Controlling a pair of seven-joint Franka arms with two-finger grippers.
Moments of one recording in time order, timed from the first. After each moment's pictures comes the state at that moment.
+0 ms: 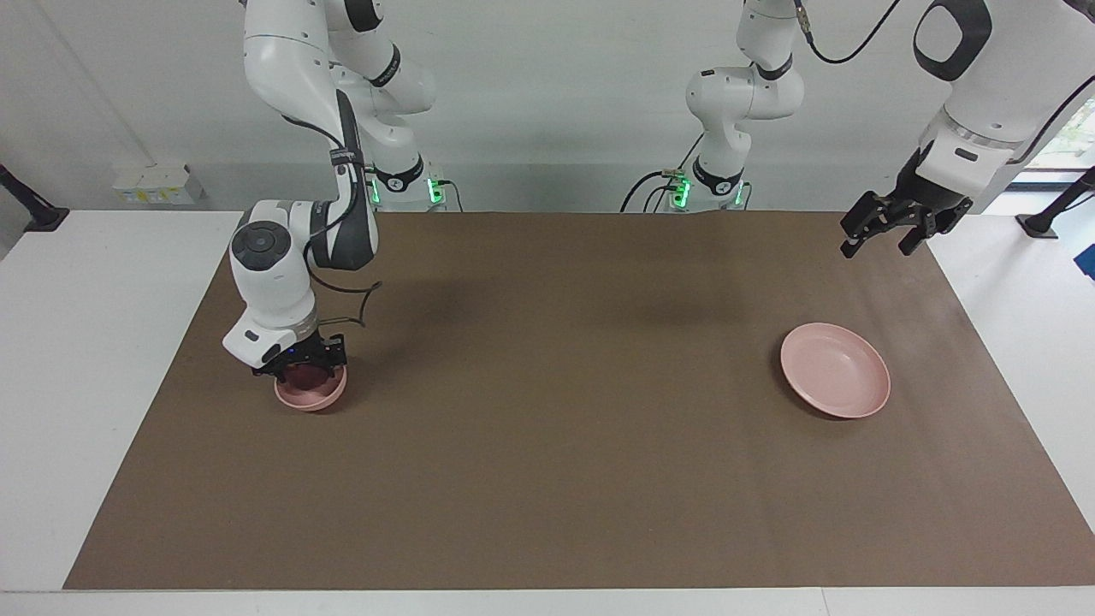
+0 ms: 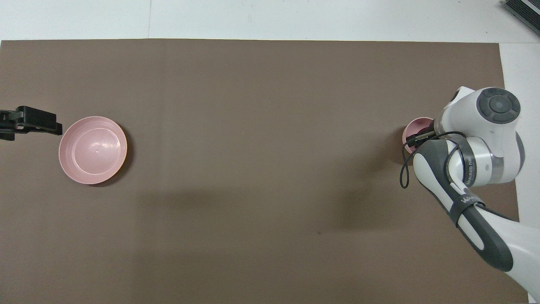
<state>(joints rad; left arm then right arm) -0.07 0.00 0.06 -1.59 -0.04 1.63 -0.01 0.01 0.30 -0.06 -1.95 -0.21 2.28 -0.15</state>
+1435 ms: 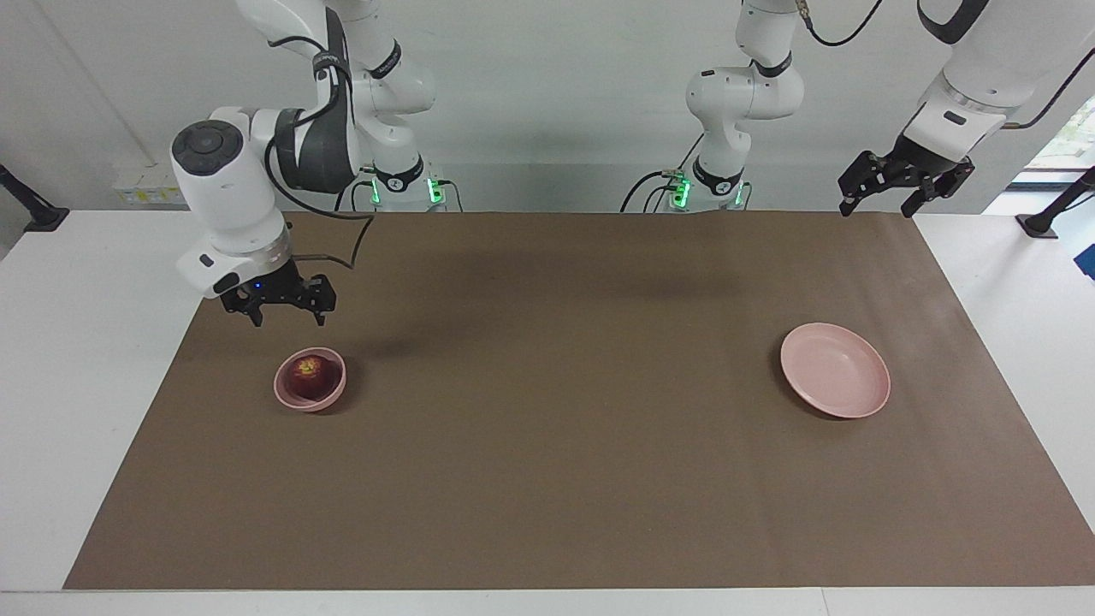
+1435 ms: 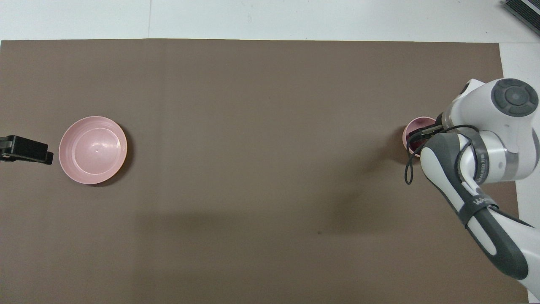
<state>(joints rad) -0.06 -0.06 0.05 -1.59 -0.02 1.46 0.05 0.02 0.09 -0.05 -1.80 -0.10 1.90 -0.04</state>
